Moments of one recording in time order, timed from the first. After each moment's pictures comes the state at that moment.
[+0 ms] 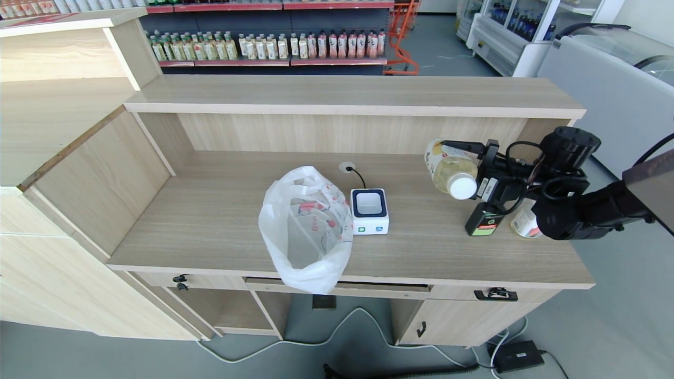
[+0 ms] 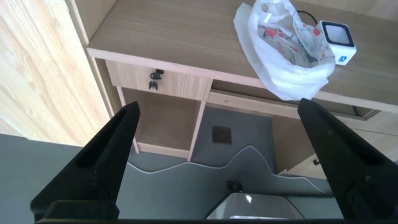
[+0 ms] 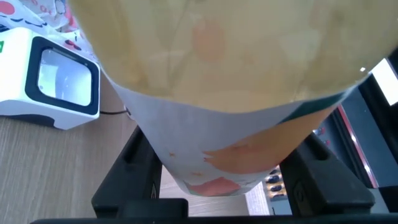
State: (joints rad) left arm -0.01 0.00 0.00 0.01 0.01 -0.15; right arm 0.04 2.20 -1.31 -1.15 1.05 -1.33
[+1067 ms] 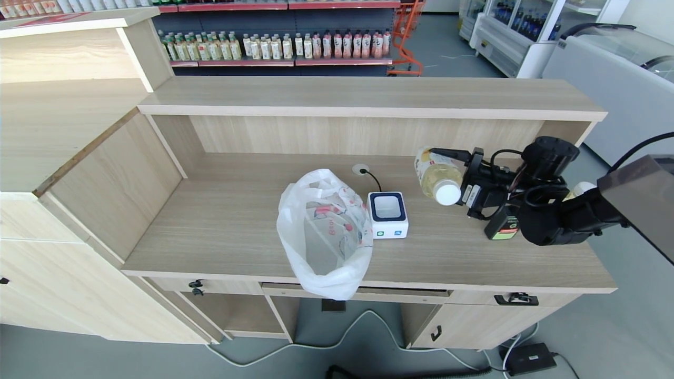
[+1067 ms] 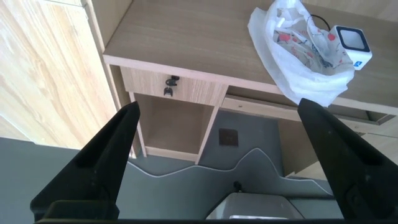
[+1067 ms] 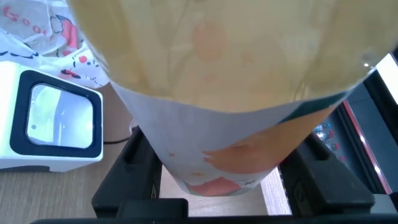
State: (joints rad) left arm -0.01 0.00 0.00 0.01 0.00 -0.15; right arm 0.08 2.27 -1.34 -1.19 1.01 -1.32
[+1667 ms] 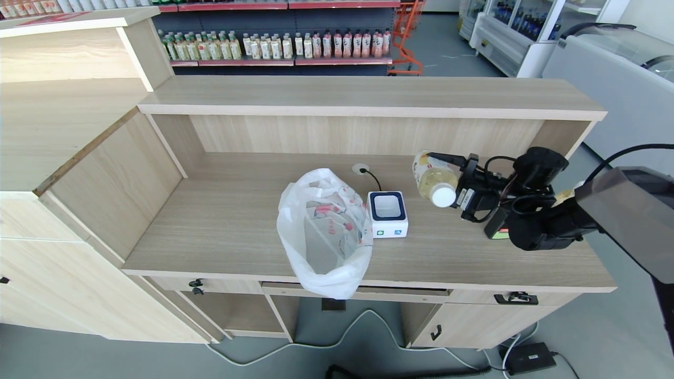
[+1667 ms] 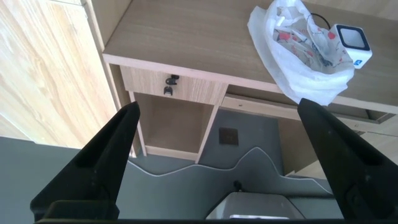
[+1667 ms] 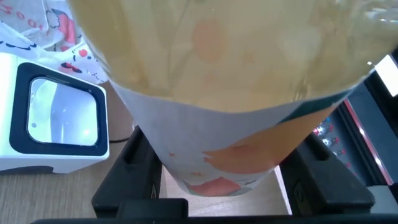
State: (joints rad) left arm -0.01 0.00 0.00 0.01 0.00 -0.15; right arm 0.08 2.37 -1.41 -1.30 1.01 -1.23
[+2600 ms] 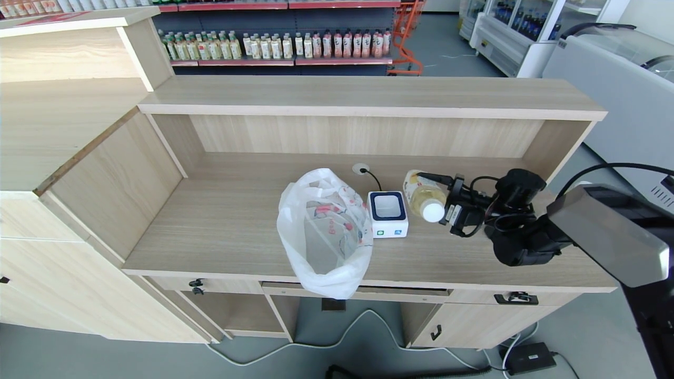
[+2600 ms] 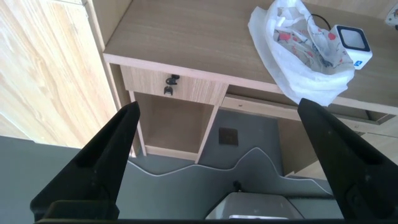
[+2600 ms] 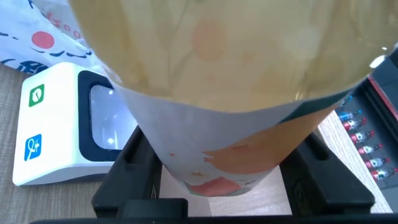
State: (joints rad) left arm -0.01 0.00 0.00 0.01 0.00 -0.15; right arm 0.10 2.48 -1.41 -1.37 1.01 -1.16
